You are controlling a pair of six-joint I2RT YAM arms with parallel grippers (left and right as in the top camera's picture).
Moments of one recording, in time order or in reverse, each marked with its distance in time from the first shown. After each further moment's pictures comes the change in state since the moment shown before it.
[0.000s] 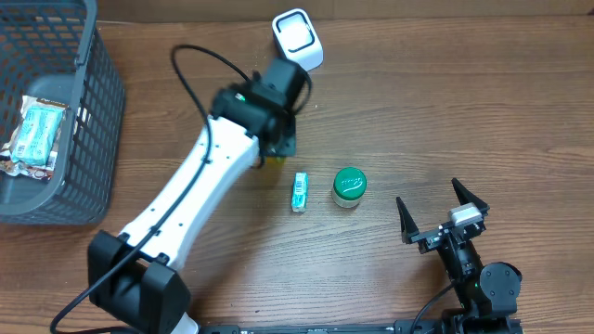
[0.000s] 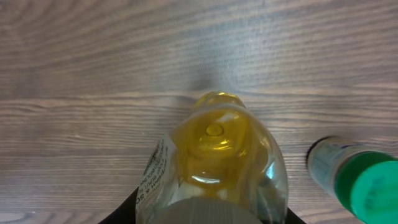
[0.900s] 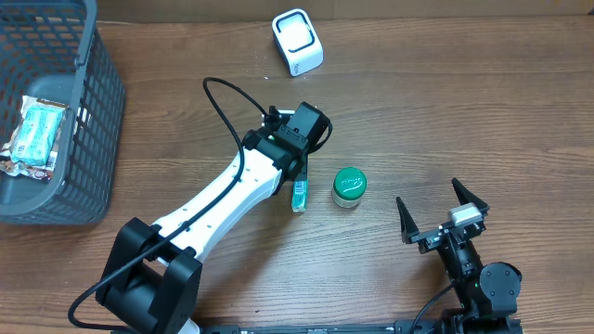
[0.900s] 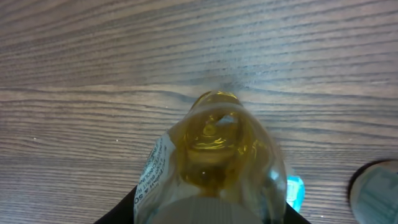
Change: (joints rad) left arm -0.089 0.000 -0.298 0.290 -0.129 -0.087; right arm 0.000 0.000 0.000 0.000 0.000 0.000
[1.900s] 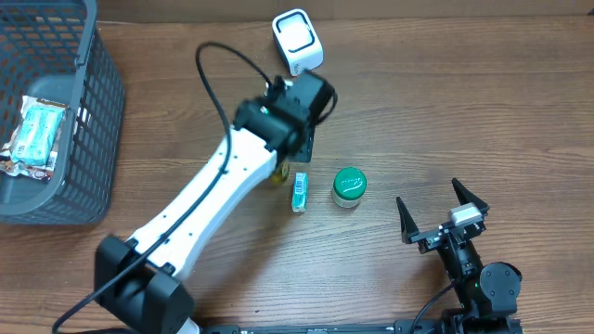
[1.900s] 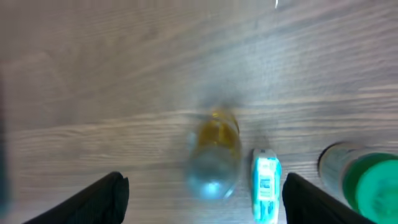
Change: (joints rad) left arm 0.020 -0.002 0.382 -0.335 -0.009 0.161; right arm 0.000 0.000 0.000 -0.001 0.000 0.000
